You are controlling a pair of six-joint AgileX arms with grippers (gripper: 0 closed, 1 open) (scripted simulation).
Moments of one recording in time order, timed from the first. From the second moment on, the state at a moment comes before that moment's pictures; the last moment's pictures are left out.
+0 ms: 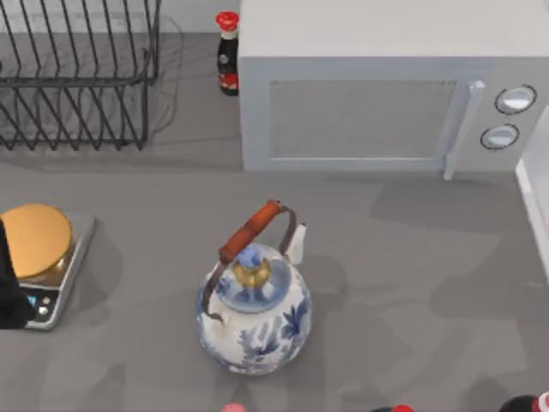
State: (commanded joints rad) left arm 0.00 0.00 0.00 0.00 0.00 0.00; right arm -0.53 1.53 0.60 0.94 -0.50 0.02
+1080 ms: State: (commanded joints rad) left arm 0.00 0.00 0.00 0.00 0.00 0.00; right arm -0.53 2.22 0.49 1.73 -0.49 0.01
